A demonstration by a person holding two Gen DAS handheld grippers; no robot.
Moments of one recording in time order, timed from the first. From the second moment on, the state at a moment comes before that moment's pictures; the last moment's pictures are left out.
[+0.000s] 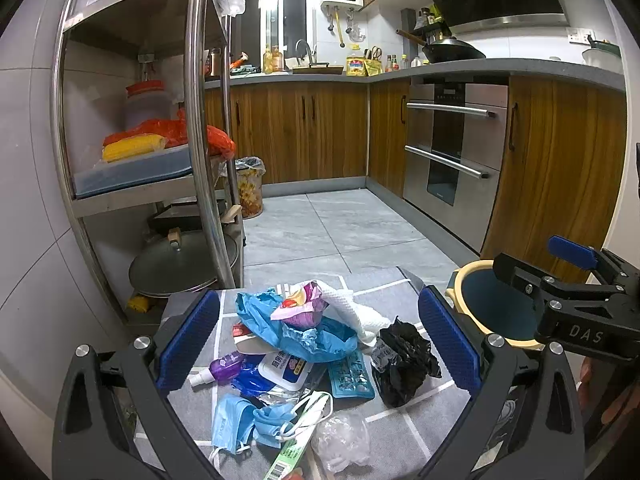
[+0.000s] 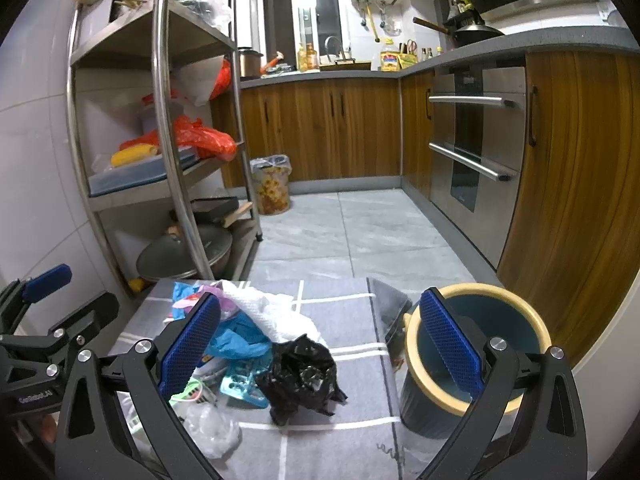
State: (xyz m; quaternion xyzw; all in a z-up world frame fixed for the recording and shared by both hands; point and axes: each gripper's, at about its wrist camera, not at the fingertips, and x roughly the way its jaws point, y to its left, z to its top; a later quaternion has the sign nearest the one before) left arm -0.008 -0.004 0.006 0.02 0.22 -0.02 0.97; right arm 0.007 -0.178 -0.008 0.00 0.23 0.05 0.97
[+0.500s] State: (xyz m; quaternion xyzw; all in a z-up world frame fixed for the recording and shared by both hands) left arm -0.008 -0.002 0.004 0.01 0.23 -0.02 0.97; right arm 0.006 -0.178 -0.010 0.00 0.23 0.05 0.97
